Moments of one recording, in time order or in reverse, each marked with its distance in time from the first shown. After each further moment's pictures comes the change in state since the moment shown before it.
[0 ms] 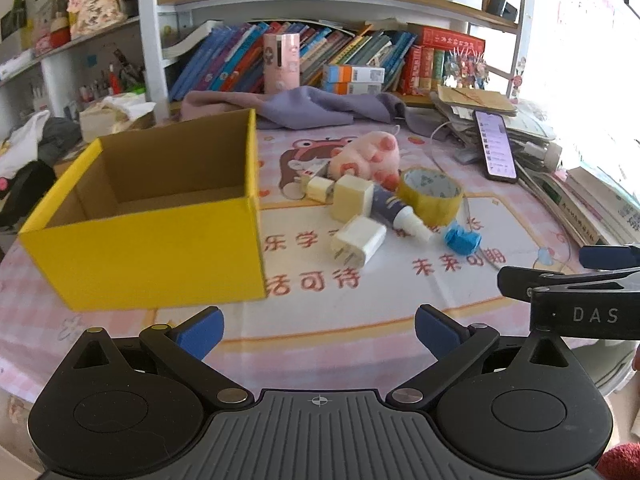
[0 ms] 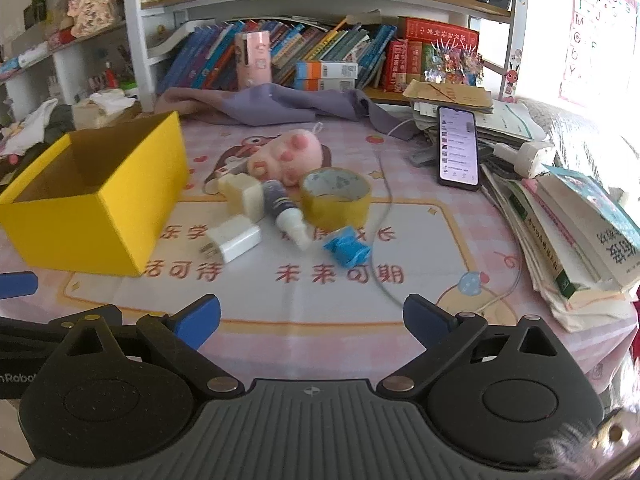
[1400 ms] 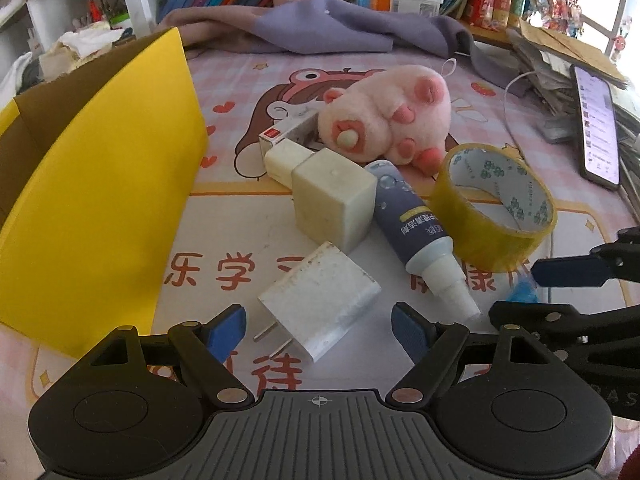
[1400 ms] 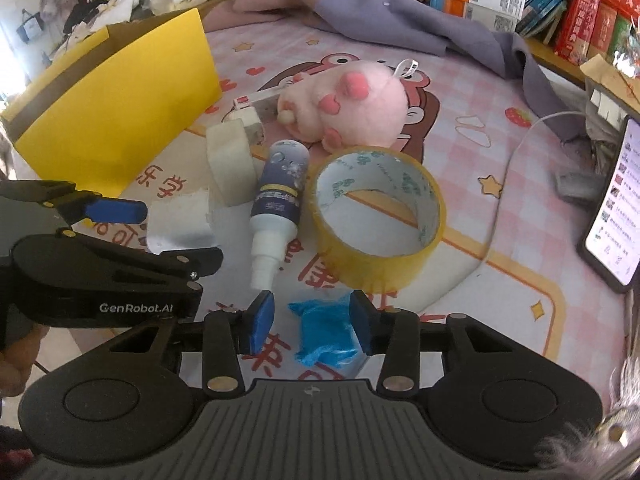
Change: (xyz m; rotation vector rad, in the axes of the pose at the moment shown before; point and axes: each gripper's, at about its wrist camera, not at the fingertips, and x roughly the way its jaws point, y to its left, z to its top) left arm 0.174 -0.054 0.062 -0.136 0.253 0.158; right arm 0.182 -0.061 0.084 -0.382 0.294 0.389
